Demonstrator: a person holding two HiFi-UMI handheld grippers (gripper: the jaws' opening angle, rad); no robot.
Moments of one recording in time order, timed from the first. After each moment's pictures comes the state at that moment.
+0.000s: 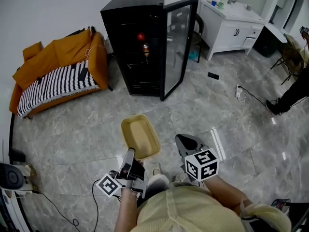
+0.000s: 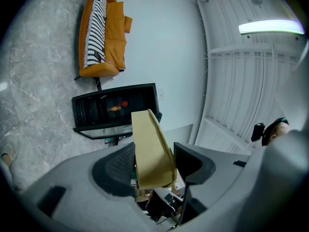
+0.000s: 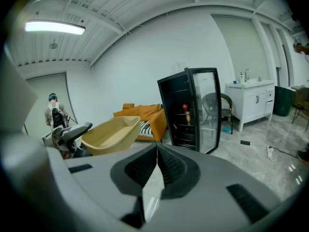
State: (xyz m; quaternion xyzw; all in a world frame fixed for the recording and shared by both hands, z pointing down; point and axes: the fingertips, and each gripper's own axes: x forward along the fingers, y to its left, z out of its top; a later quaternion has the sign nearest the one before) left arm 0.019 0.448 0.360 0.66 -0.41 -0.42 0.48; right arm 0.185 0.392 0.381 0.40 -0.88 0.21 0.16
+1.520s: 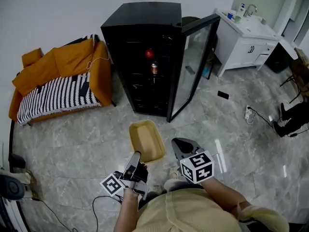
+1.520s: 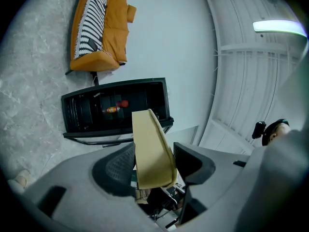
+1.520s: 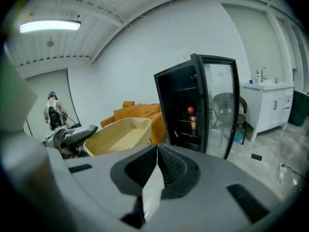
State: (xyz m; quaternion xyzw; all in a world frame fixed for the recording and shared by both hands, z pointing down) left arm -0.014 0.242 0.379 0.66 -0.40 -0.41 0.49; right arm 0.118 0.182 0.387 0.36 -0.89 0.20 0.18
